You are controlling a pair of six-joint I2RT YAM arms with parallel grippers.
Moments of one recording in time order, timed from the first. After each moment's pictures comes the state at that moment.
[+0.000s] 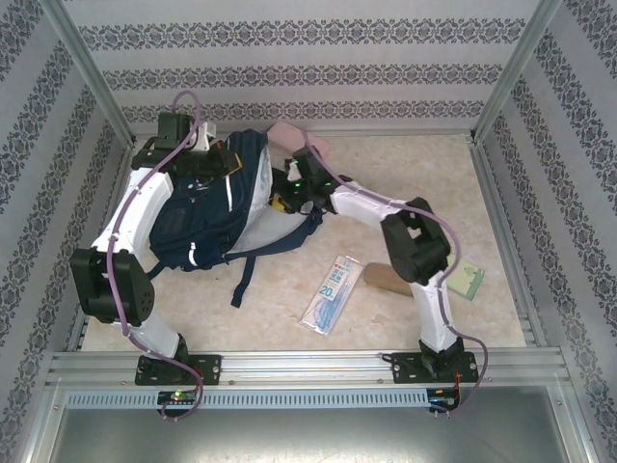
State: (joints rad) left arm -0.05 1.64 1.51 -0.68 0.59 -0.55; right arm 0.55 2.02 1.48 -0.11 -0.56 1.01
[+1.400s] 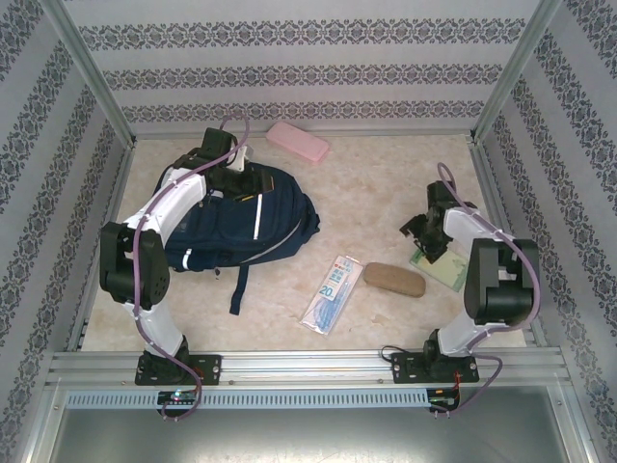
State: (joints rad) left arm -0.20 1.79 1.50 -0.70 0.48 -0.42; right arm -0.02 1.68 1.01 -0.62 -0.13 0.86
